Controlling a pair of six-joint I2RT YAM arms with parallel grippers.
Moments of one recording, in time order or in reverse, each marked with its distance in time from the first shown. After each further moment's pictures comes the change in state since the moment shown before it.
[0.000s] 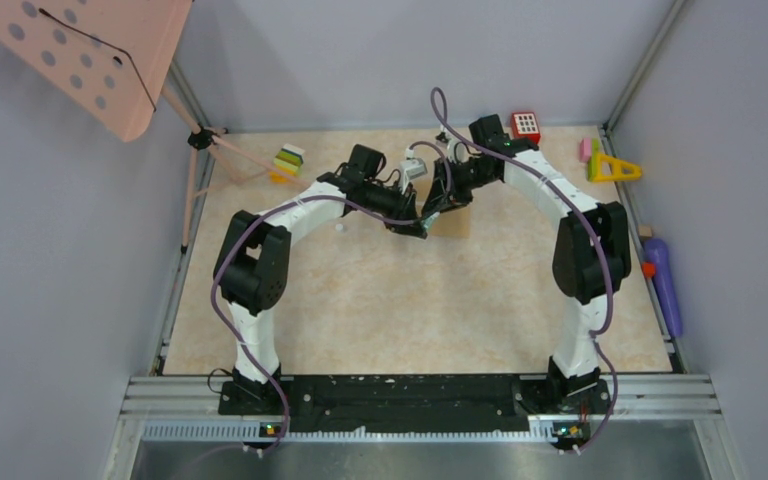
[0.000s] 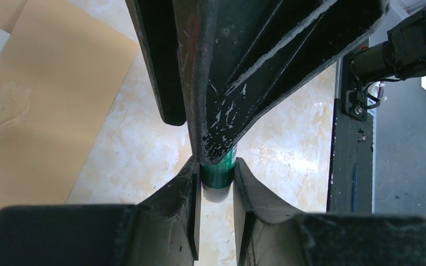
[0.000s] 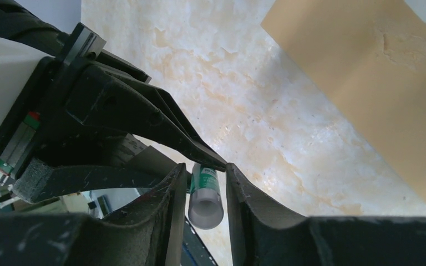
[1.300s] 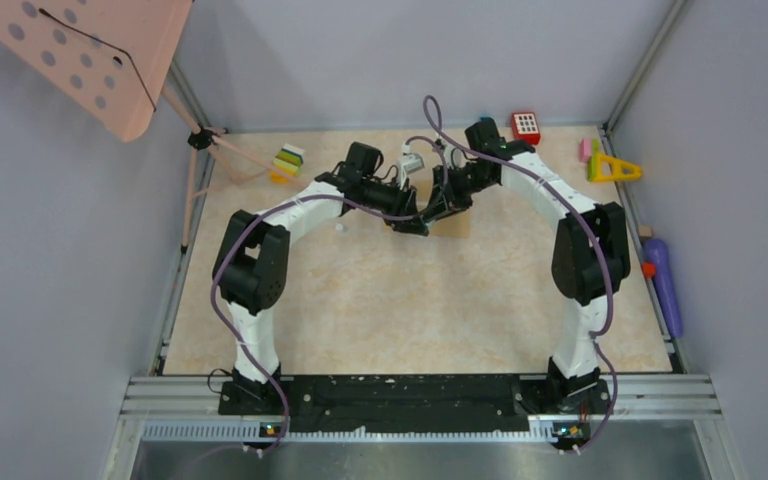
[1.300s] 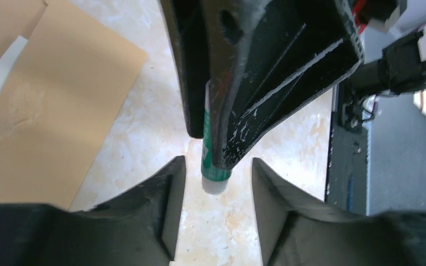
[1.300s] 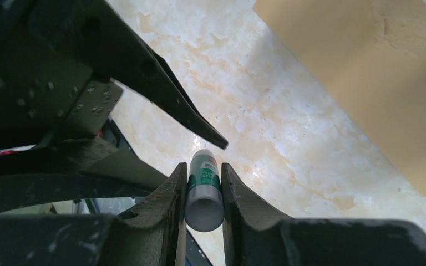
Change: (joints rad) left arm 0.009 0.000 -0.001 0.037 0.001 -0.057; right arm 0.023 -0.006 -0.014 -0.039 0.028 -0.069
